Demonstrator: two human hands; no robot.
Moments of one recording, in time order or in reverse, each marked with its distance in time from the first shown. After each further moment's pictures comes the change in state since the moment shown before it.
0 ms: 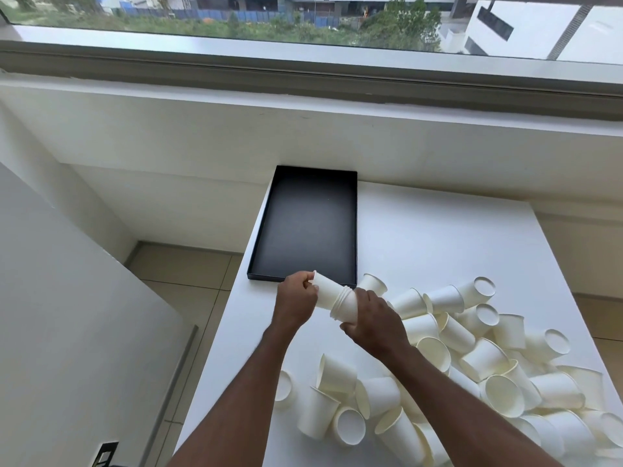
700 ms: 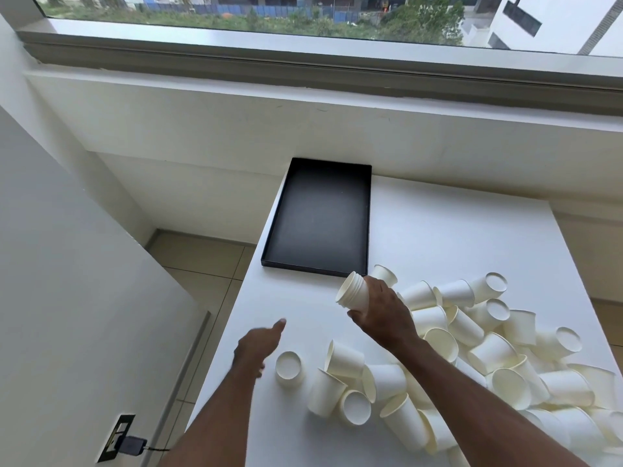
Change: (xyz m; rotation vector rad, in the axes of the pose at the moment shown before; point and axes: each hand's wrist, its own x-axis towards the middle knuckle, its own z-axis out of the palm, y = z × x) left_hand -0.061 -0.084 -0.048 0.285 -0.161 -0.790; right_hand -0.009 -0.005 -0.002 0.143 0.041 0.006
